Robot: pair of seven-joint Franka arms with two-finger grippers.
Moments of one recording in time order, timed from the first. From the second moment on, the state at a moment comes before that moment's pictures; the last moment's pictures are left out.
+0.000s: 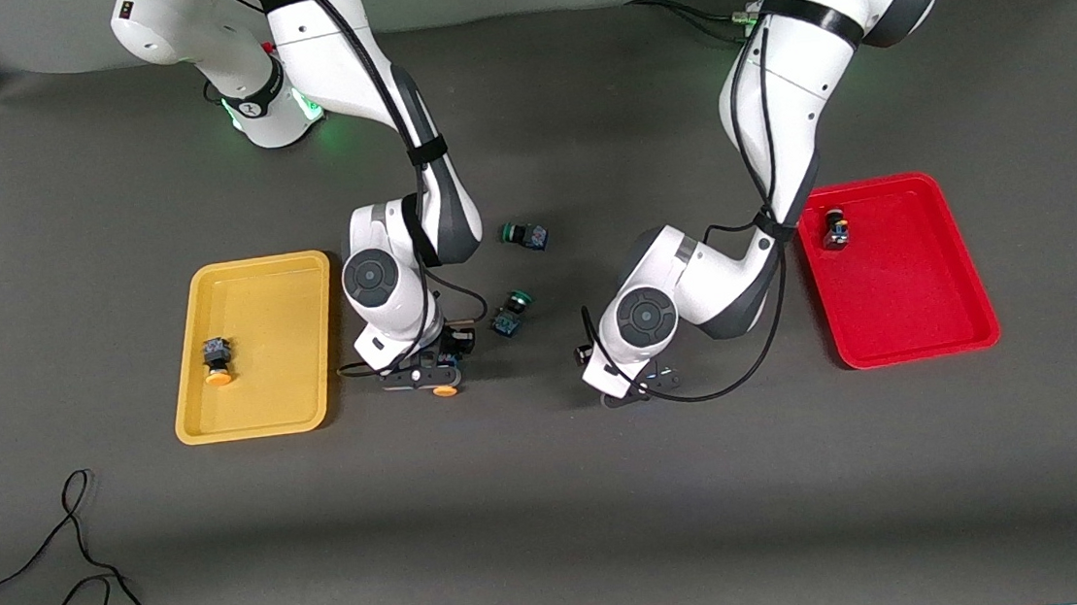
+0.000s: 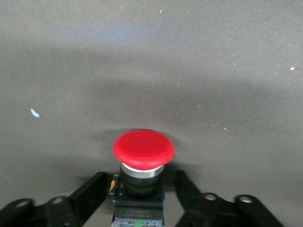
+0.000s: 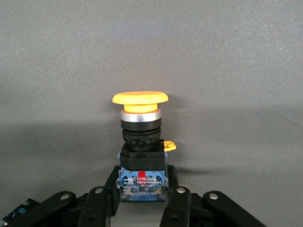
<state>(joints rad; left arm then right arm) -0.43 0.89 -0.22 -1.40 0.03 2.19 -0.81 1.21 0.80 -0.73 -1.85 0.78 2.38 0.13</state>
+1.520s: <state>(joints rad) 0.28 0.37 -0.20 -2.15 0.10 2.22 0.13 1.15 0.57 -1.05 -2.21 0.61 2.21 -0.49</state>
